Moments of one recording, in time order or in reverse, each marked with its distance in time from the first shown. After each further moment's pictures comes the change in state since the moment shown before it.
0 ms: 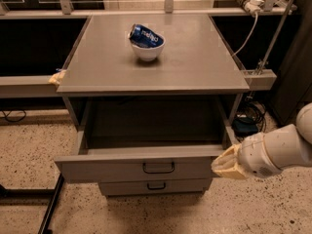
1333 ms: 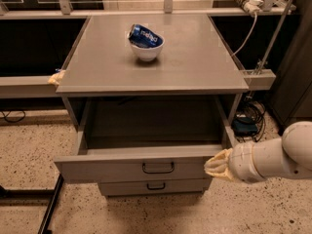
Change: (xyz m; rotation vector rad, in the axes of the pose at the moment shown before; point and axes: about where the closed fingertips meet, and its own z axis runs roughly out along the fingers) arm 0.014 -0.013 0.038 0.105 -0.021 -0.139
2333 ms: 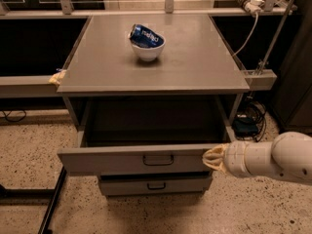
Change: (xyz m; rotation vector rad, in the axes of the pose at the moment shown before) arm 0.017 -0.042 0.029 0.181 0.007 -0.113
